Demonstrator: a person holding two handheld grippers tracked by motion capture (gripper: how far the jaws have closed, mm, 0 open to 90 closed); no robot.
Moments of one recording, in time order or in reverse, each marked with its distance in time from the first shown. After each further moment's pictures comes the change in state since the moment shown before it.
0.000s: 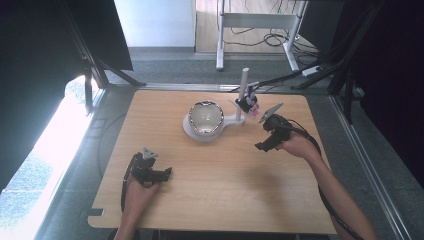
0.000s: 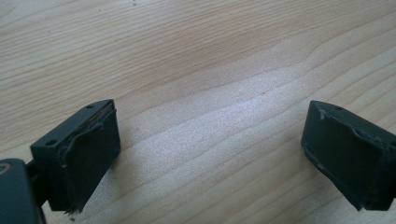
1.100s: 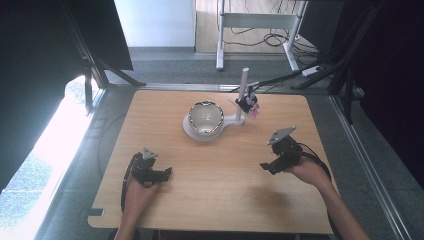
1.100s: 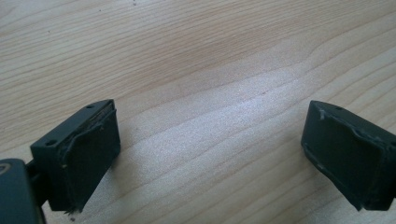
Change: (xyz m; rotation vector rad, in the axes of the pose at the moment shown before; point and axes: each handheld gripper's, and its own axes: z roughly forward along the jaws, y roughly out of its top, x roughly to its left) left arm 0.000 0.000 0.000 0.000 0.000 0.001; right arm 0.050 -0.051 -0.020 -0.086 0.005 -0.005
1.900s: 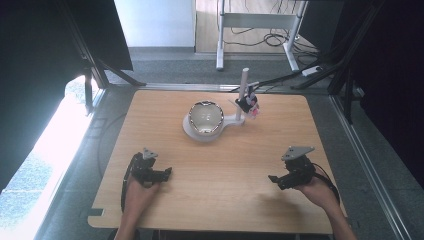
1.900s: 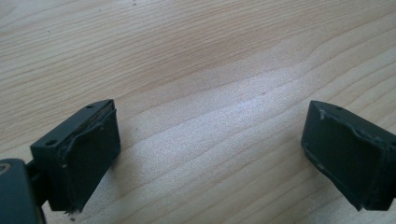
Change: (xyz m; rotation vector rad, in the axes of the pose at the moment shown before) left arm 0.000 0.000 0.000 -0.001 0.000 -0.001; right arm 0.021 -0.058 -0.007 -0.095 -0.058 0.098
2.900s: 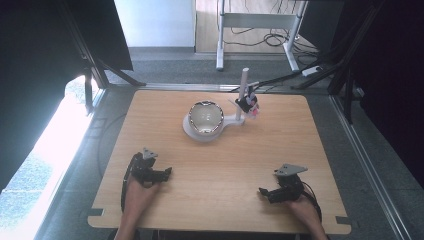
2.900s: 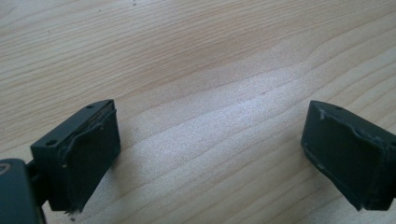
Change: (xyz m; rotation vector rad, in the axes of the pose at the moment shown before) left arm 0.000 0.000 0.000 -0.001 0.000 0.000; right arm 0.028 -0.051 0.052 -0.101 0.029 0.141
